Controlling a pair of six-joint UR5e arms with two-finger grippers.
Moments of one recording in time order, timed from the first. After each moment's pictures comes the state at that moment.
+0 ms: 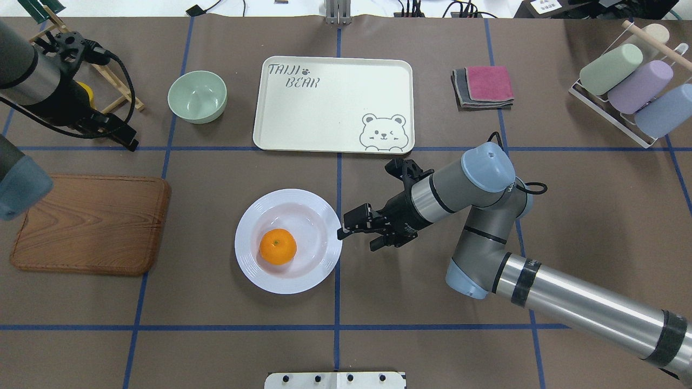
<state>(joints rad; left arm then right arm) -1.01 -1.87 -1.83 -1.62 -2.25 -0.46 0.52 -1.01 1.29 -0.28 2.27 1.68</state>
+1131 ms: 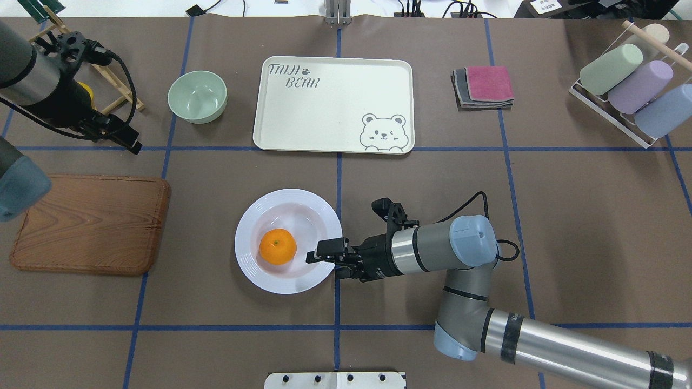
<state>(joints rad) -1.01 -1.86 -1.85 -1.62 -2.31 -0.47 0.36 -1.02 1.29 -0.12 1.93 1.85</state>
